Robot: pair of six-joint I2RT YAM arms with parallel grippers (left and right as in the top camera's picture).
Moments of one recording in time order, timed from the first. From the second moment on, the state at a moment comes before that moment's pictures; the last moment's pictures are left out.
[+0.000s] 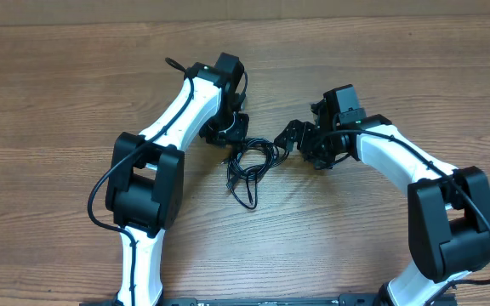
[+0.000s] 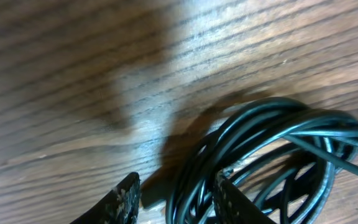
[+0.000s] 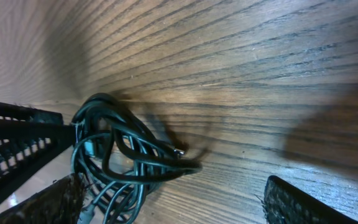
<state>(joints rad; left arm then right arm) -0.37 2.20 1.72 -1.10 0.19 -0.18 0.28 1.83 1.09 -0.45 -0.49 0.59</state>
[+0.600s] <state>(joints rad) -0.37 2.20 1.64 -1.06 0.24 -0.02 0.36 1.83 1.07 -0.45 -0.45 0.62</state>
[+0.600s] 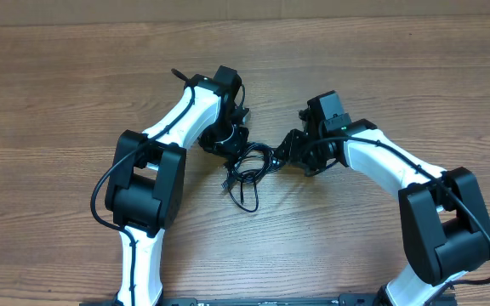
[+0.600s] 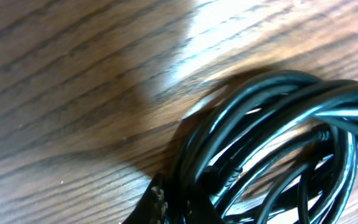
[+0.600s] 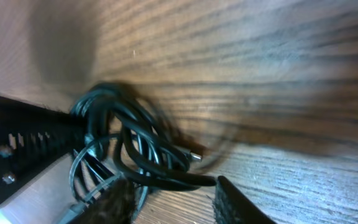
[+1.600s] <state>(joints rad) -0.36 2.21 1.76 -1.13 0.49 0.27 0.35 1.79 1.13 -0.57 -0.82 0.57</state>
